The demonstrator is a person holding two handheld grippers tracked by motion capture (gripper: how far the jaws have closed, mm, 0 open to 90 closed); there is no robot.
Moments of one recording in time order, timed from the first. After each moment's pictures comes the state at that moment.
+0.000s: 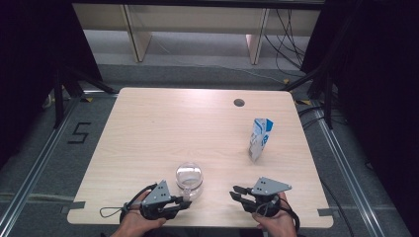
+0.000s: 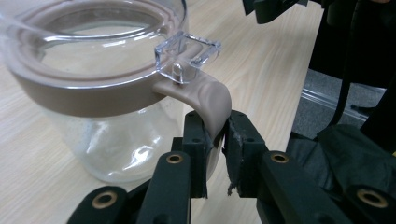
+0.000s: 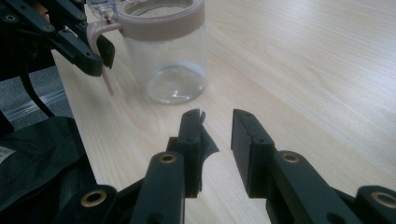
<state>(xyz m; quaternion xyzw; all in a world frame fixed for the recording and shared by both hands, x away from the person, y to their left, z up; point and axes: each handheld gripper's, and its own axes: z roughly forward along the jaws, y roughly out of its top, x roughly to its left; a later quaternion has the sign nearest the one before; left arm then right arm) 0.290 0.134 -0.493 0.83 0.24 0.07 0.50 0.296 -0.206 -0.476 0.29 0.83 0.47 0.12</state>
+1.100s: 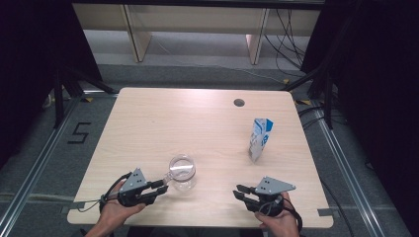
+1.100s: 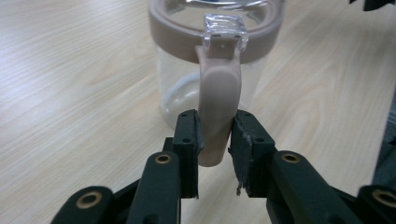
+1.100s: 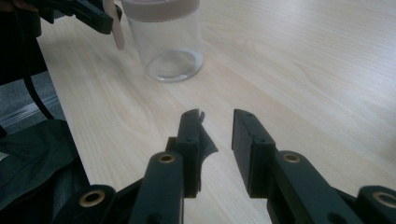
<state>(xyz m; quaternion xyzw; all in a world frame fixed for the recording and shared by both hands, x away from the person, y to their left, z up) 0.317 0.193 -0.494 0.81 0.31 0.14 0.48 0.295 -0.213 -0.477 0.31 0.82 0.47 0.12</state>
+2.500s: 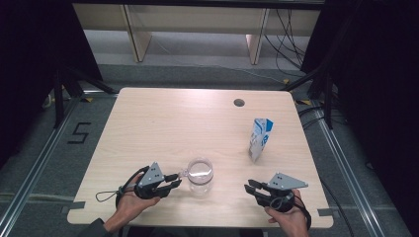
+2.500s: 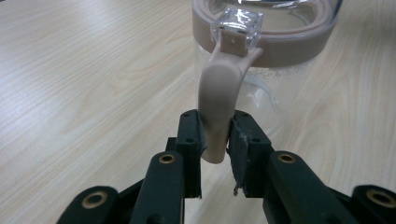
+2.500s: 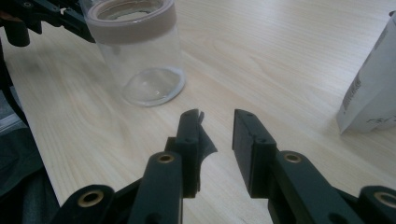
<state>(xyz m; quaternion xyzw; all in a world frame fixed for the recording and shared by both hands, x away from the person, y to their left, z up) 0.338 0.151 -0.495 0.83 0.26 0.15 0.47 0.305 -0.243 -0.478 0.34 0.80 0.47 0.15</state>
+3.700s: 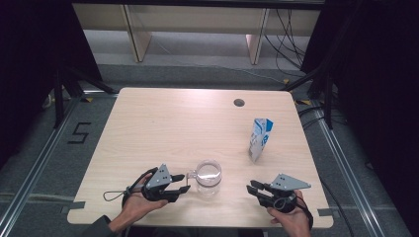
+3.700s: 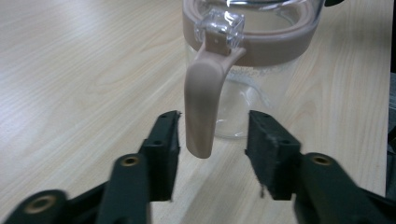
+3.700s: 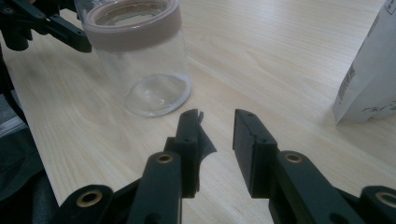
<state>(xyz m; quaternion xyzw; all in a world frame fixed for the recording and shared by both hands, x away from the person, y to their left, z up) 0.332 0.134 -0.490 0.83 0.24 0.14 0.48 0.306 -0.251 -0.484 0.34 0.80 0.48 0.14</state>
